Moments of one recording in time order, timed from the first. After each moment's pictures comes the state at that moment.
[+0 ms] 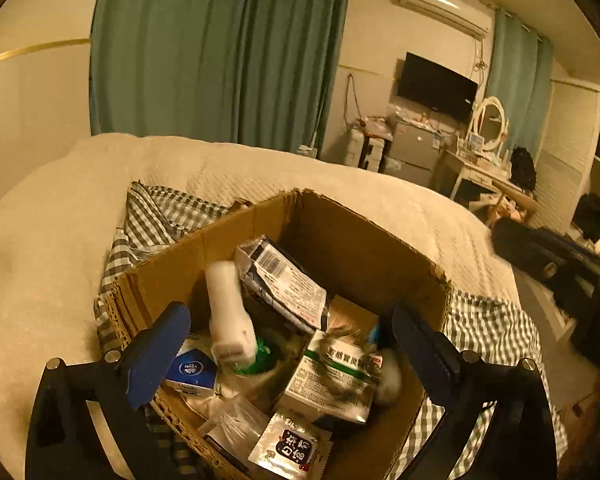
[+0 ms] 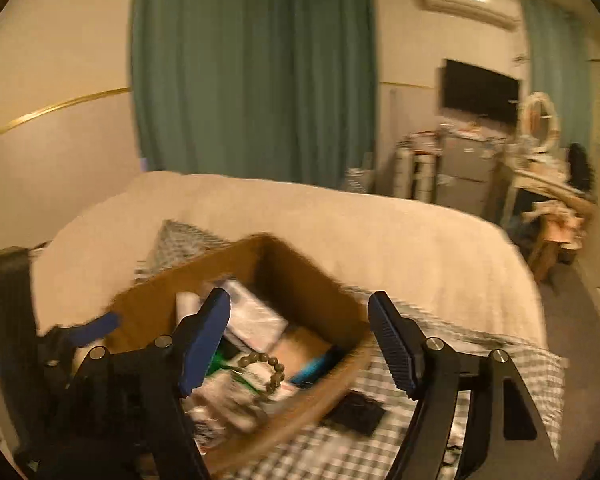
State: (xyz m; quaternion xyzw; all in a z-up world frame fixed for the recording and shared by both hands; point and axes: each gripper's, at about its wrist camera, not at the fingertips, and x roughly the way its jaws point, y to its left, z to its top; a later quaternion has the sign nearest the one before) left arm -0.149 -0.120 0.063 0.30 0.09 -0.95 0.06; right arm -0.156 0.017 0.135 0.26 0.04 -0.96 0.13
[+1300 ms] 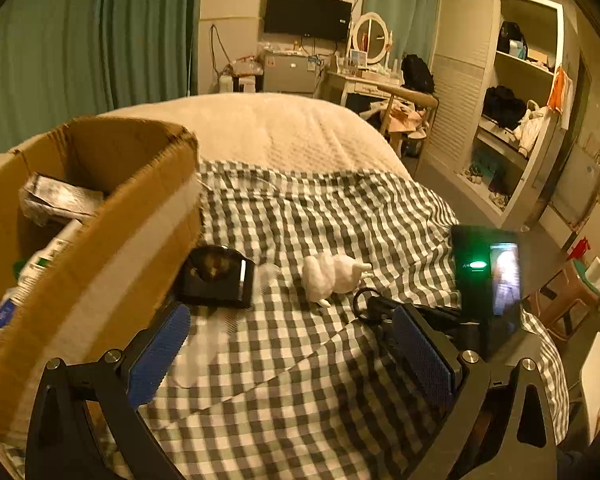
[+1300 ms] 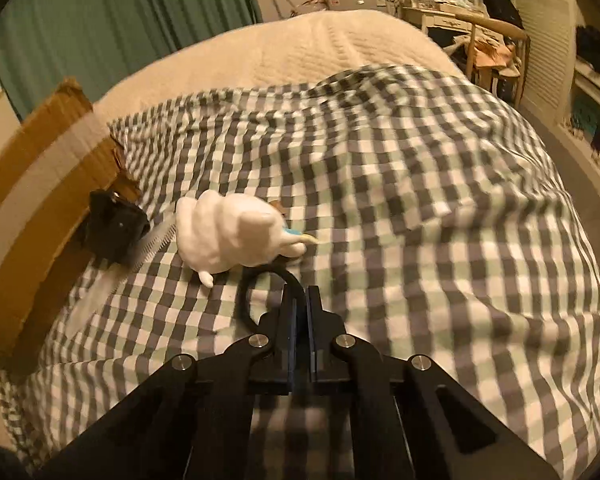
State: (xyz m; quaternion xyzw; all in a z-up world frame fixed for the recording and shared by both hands) left arm -0.135 0.079 -0.023 0.37 -0.01 -0.92 -0.13; right arm -0.157 0.220 -0.084 0.42 -0.10 -0.90 0.03
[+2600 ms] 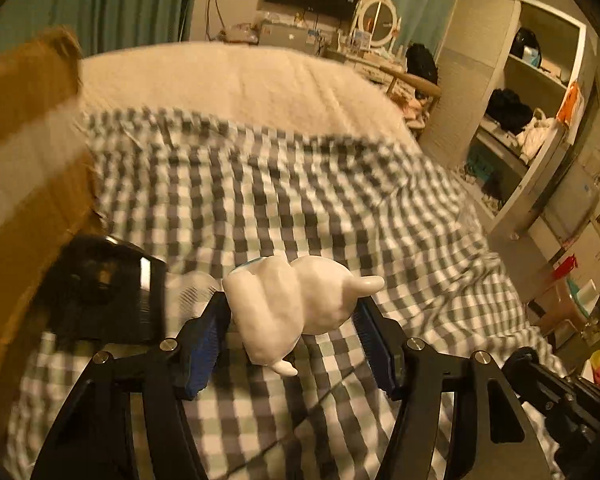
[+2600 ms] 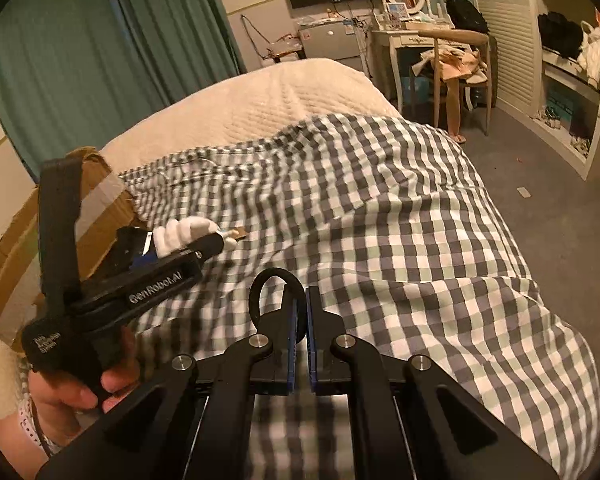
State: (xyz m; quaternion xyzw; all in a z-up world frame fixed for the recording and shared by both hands) left arm -0.213 0.113 -0.089 0.40 0.04 -0.90 -0.16; right arm -0.094 0.258 -0.035 0.38 -0.13 -0.92 0.01
